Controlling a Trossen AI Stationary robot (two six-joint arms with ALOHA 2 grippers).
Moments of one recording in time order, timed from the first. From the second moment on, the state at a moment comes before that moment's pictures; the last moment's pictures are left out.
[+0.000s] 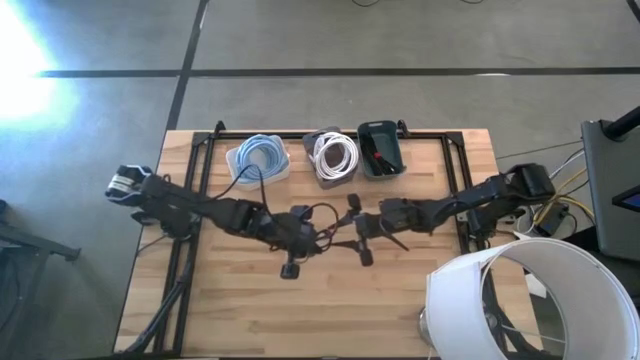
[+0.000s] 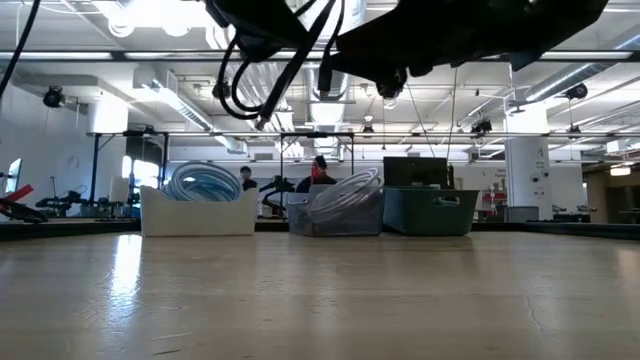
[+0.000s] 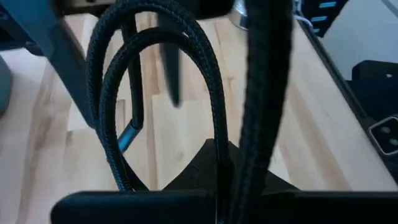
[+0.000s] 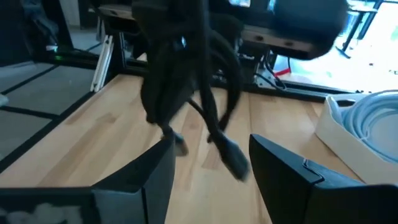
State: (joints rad) left arm -0.24 1.48 1.14 -0.30 -0.04 -0.06; right arm 0.13 1.52 0.72 0.59 -0.04 -0.05
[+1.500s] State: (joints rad) left arm -0.21 1.50 1.11 -0.31 -0.09 -0.16; right arm 0.13 1.63 0.83 0.54 -0.02 0.08
